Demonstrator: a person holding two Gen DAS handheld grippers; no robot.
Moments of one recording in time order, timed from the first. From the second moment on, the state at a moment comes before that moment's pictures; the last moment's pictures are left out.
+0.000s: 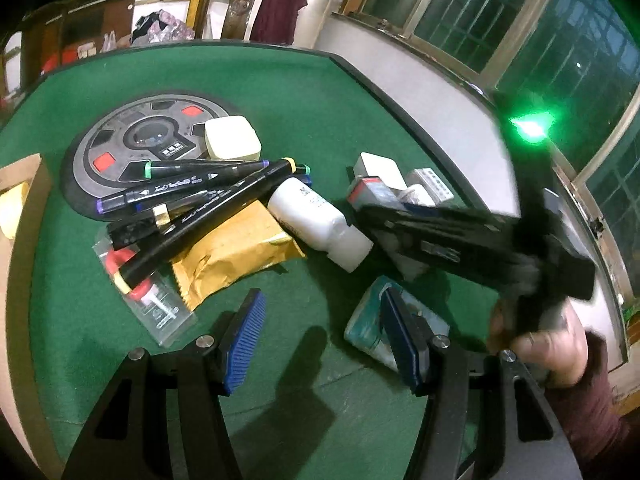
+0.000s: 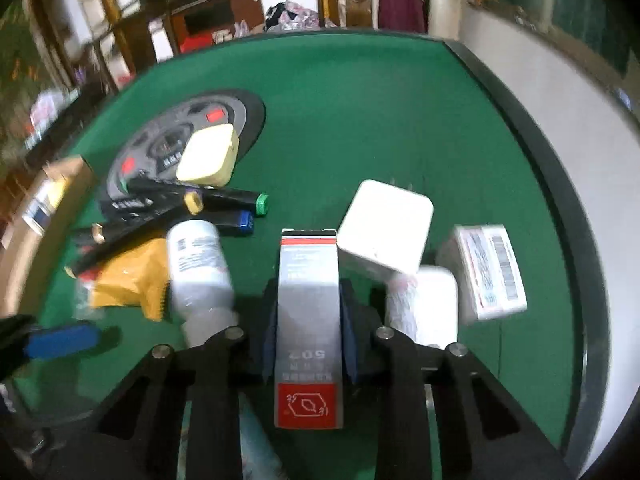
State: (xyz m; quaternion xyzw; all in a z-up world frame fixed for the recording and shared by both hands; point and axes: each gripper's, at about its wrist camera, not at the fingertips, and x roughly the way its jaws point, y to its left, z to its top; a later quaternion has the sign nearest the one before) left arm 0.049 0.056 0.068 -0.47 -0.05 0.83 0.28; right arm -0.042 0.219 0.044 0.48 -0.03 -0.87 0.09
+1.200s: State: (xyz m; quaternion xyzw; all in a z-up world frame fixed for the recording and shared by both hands) left arm 0.048 0.018 0.096 -0.44 -0.10 0.86 0.23; right arm 0.010 0.218 0.086 0.42 -0.17 -0.88 0.16
